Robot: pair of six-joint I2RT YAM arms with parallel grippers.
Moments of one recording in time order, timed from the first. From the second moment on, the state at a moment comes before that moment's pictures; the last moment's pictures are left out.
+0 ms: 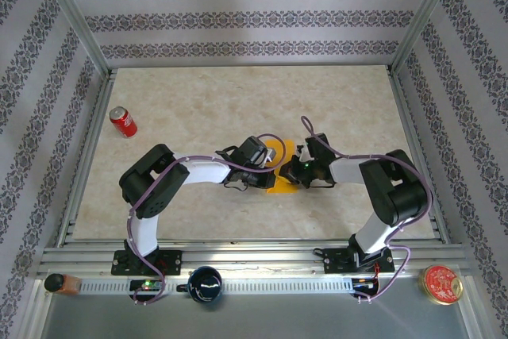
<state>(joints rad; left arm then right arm) -0.78 1.92 1.04 -0.08 0.38 -0.60 0.34 1.67 0.61 0.05 -0.65 0.90</state>
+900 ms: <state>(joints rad) -0.78 1.91 1.03 -0.08 0.37 -0.55 0.20 1.59 0.67 -0.03 -0.61 0.86</state>
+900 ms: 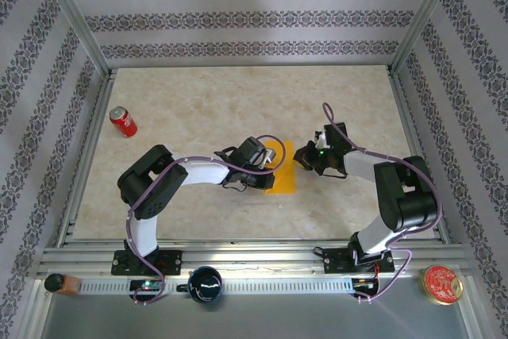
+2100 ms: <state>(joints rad) -0.81 1.90 1.10 -0.01 0.38 -0.85 0.26 1.69 0.66 -0.01 -0.62 0.86</state>
